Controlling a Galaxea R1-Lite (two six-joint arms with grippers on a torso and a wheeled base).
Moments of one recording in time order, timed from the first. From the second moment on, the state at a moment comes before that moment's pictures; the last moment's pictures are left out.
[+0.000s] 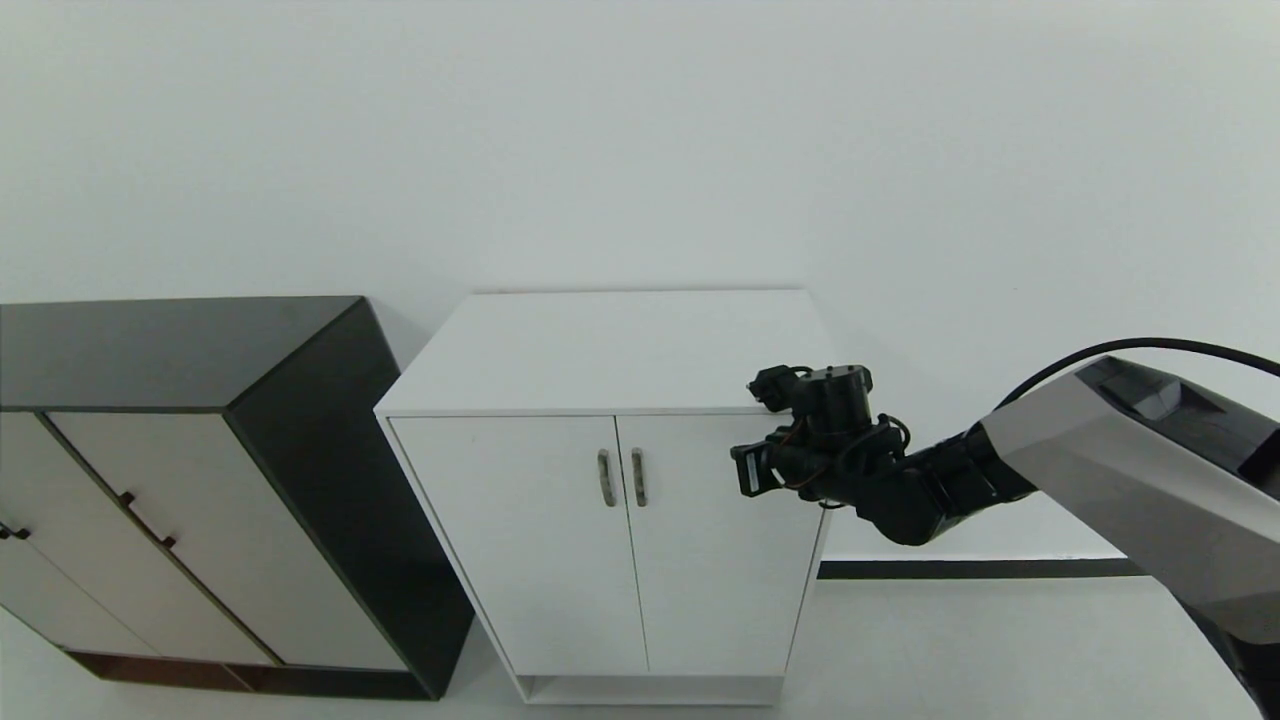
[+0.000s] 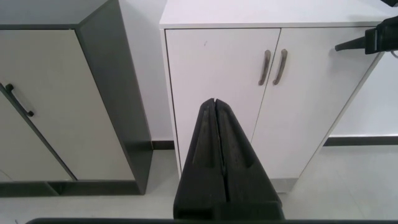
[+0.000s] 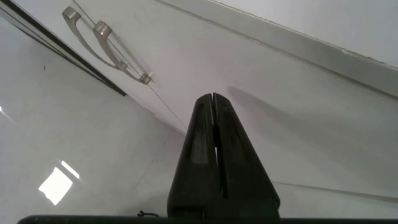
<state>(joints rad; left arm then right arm) 0.00 0.00 0.00 0.00 0.01 0.01 0.54 2.33 -1.40 -0.54 0.07 0.07</state>
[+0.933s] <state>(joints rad) 0.00 0.00 0.00 0.00 0.02 0.01 0.54 1.94 -0.68 -0.74 0.01 0.14</state>
